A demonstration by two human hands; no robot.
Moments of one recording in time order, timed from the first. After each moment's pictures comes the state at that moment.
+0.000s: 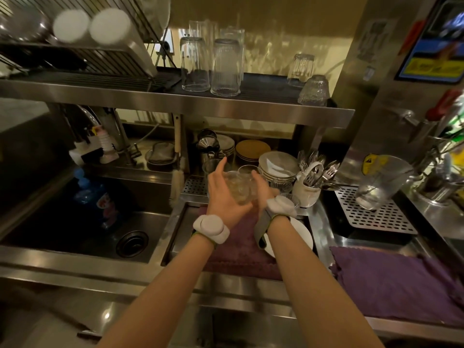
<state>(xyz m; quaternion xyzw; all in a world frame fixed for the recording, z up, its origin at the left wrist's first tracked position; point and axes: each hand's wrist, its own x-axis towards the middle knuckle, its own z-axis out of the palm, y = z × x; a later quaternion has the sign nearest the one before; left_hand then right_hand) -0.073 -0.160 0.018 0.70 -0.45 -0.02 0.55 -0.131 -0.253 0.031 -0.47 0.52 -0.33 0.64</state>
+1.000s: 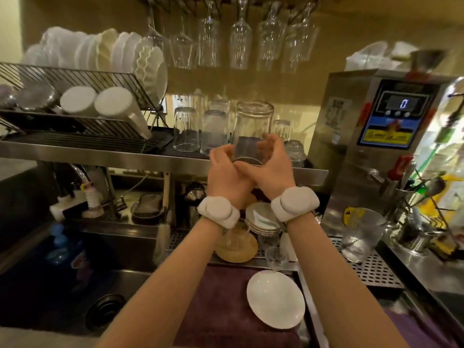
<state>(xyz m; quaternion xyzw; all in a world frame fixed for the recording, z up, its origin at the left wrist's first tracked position) -0.064 -0.220 0.178 0.67 -0.41 0.08 0.61 -0.149 -0.263 0.210 -0.77 0.24 -0.47 0.36</state>
